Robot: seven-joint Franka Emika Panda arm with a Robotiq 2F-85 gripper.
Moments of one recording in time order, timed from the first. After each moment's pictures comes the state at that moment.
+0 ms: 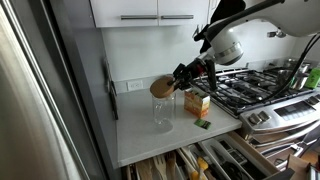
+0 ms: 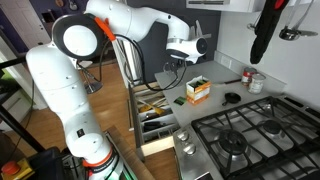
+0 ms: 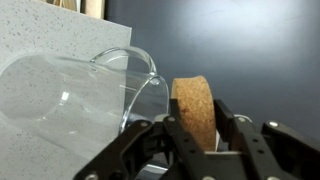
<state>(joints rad) -0.05 0.07 -0.04 -2.00 1.27 1.94 -0.51</state>
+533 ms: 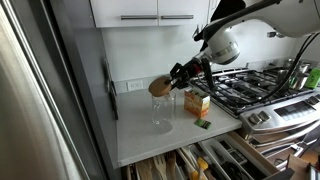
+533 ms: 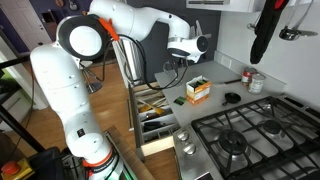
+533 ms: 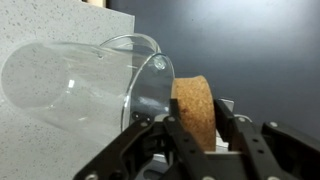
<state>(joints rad) -0.04 0.10 -0.04 -1.96 1.27 1.99 -0.44</state>
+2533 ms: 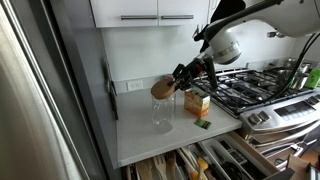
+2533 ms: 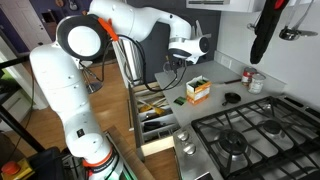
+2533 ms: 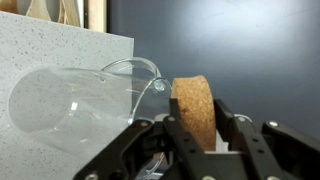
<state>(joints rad) -0.06 0.10 -0.05 -1.96 1.24 1.88 -0.41</state>
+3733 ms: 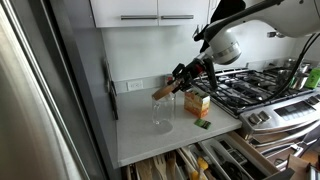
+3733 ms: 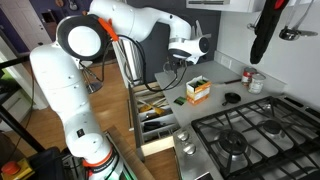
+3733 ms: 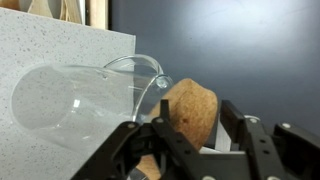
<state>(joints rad) -0.05 0.10 -0.05 -1.96 1.24 1.90 -0.41</state>
